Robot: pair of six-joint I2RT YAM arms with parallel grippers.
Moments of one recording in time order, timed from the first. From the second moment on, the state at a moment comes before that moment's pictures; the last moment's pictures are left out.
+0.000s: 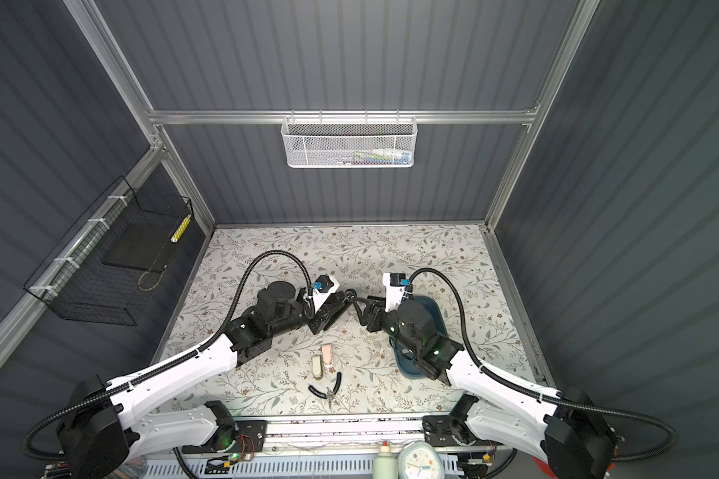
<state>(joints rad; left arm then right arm) -0.81 1.19 0.80 0.01 0.14 0.18 0.79 1.05 0.55 0.29 0.05 0.66</state>
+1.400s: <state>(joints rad) -0.80 1.13 0.77 0.02 0.16 0.17 0.81 1.24 0.55 0.56 0.04 0.77</state>
